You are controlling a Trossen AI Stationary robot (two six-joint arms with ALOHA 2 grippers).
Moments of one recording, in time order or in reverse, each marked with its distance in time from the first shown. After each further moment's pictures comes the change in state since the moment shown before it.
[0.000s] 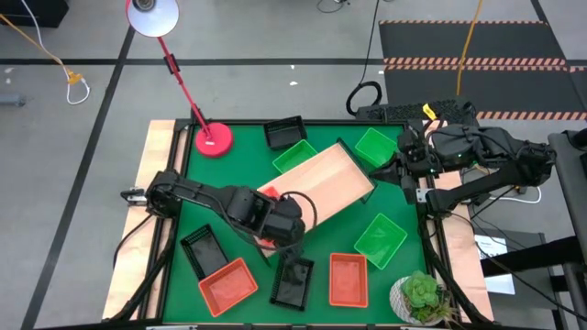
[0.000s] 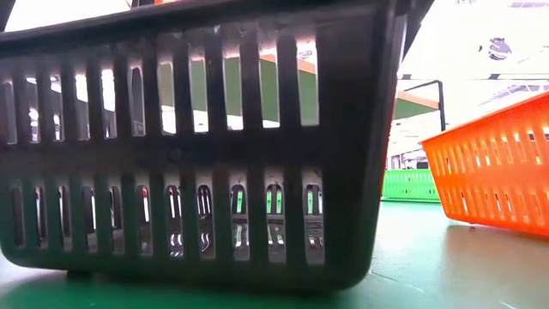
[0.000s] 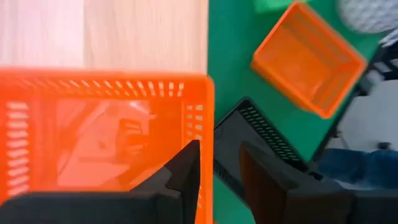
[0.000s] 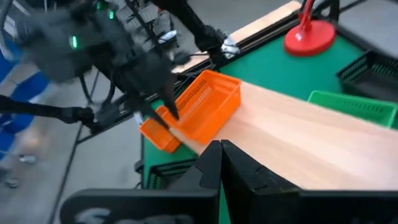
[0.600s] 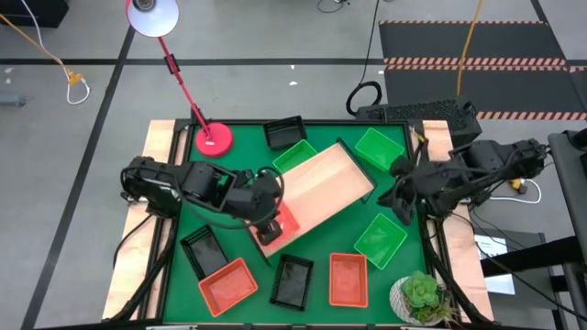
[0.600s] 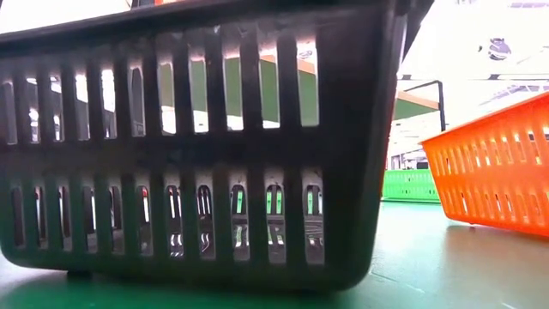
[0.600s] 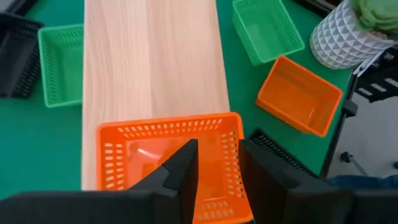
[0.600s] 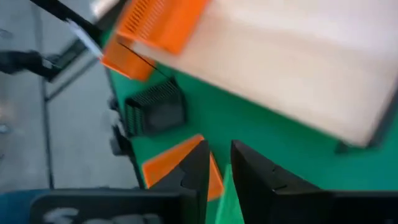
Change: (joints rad) left arm 0.004 -0.165 0.001 -0.044 -0.154 0.174; right arm 0.200 0.076 0.000 -0.332 0.078 0.335
